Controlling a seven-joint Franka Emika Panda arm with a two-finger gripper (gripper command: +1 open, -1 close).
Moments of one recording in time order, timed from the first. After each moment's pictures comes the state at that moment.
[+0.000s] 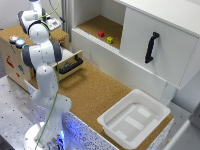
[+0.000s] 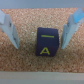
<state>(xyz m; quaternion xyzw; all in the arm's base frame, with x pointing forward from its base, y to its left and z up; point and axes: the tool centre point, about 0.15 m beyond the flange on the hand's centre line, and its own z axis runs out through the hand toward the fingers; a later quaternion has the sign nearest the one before) 0.318 0.457 0.429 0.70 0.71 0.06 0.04</state>
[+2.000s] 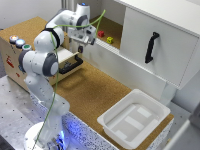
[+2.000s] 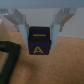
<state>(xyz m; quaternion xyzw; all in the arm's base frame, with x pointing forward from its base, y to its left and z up) 0.386 0.048 0.441 1.00 0.08 0.00 -0.02</state>
